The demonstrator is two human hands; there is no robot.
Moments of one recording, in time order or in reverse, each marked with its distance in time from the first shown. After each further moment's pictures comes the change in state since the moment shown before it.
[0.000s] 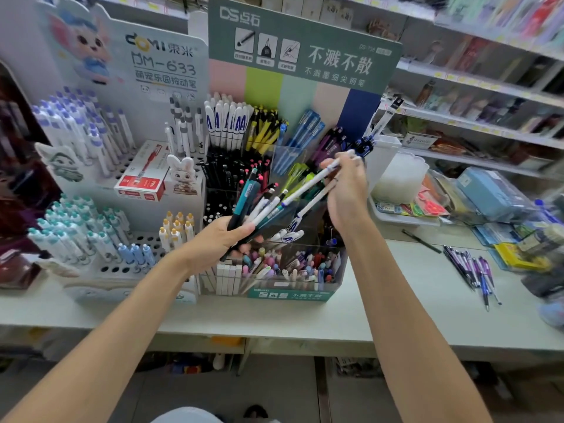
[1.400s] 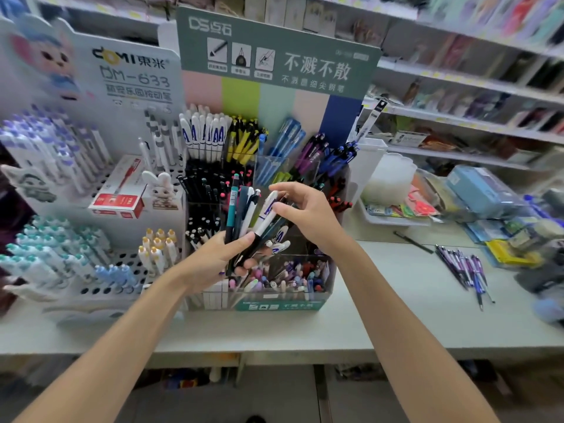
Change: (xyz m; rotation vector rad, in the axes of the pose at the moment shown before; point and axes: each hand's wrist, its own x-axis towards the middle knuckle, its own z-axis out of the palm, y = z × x) left_hand 0.016 0.004 0.020 -0.223 -0.151 -0.027; right_hand -0.011 0.013 -0.018 -0.739 -0.496 -0.161
